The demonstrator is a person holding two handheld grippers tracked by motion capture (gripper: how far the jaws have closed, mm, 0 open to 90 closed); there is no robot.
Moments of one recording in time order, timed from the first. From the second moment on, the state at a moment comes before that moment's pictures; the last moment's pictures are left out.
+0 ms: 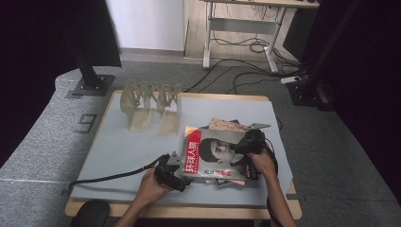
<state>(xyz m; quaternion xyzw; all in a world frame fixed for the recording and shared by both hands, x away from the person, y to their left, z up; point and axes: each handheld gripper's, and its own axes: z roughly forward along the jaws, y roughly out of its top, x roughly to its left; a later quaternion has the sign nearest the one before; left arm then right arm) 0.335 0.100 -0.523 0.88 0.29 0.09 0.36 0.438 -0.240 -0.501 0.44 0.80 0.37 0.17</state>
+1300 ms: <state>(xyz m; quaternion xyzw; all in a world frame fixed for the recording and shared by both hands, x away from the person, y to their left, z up) 0.346 0.113 -0.520 0.86 0.31 0.11 0.39 0.430 -0.248 -0.503 0.44 0.81 0.35 0.16</state>
